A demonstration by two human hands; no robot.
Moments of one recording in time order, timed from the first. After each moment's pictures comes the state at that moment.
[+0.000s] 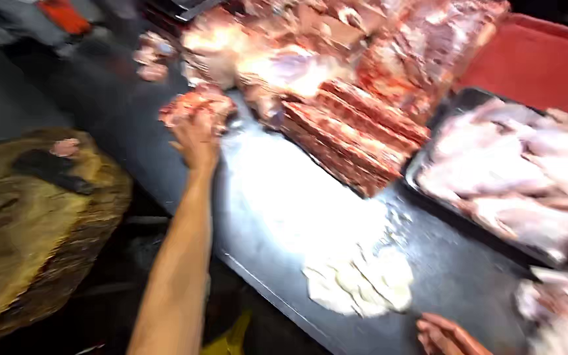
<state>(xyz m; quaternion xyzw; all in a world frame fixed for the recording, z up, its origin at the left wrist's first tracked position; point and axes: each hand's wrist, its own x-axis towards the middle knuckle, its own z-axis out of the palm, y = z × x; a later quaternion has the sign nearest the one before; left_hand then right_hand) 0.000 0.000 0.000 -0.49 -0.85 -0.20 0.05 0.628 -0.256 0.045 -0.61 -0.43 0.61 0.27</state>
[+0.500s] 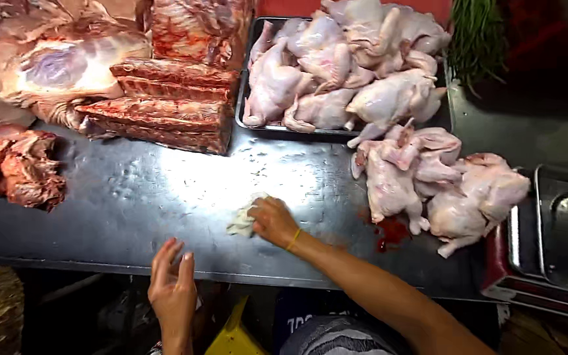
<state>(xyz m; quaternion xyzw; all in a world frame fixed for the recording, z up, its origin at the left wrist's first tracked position) 0.335 -0.290 0.059 -0.55 -0.69 -0.38 -0.27 0.575 -0.212 0.009 -0.52 -0.75 0.36 0.19</state>
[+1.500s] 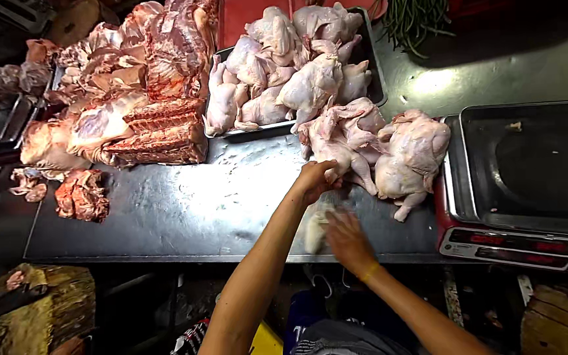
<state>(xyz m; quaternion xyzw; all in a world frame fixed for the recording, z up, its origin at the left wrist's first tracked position) 0.742 -0.236 0.084 -0.33 -0.56 -0.13 -0.75 0.783 -0.431 -0.045 -0.68 -0.65 0.17 0.29</state>
